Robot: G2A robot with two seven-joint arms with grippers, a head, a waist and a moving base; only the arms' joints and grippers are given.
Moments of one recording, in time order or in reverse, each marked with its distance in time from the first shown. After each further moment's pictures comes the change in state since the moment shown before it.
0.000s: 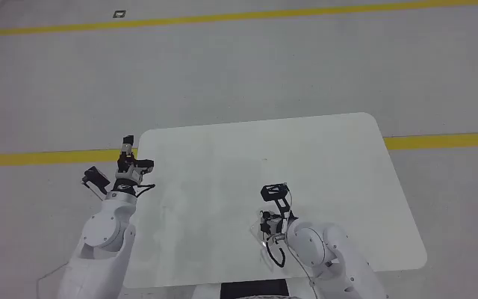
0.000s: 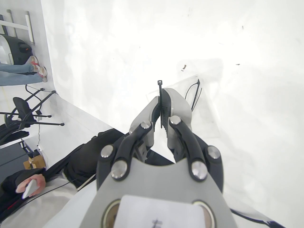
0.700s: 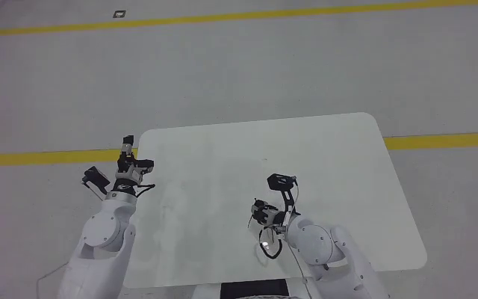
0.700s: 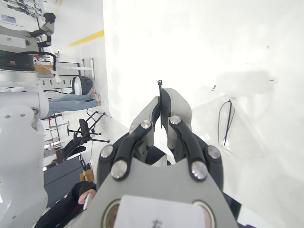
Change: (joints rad) left arm 0.000 0.000 0.000 0.000 0.000 0.000 0.000; right arm -0.022 -0.019 0.024 -0.030 0.278 0.087 -0.227
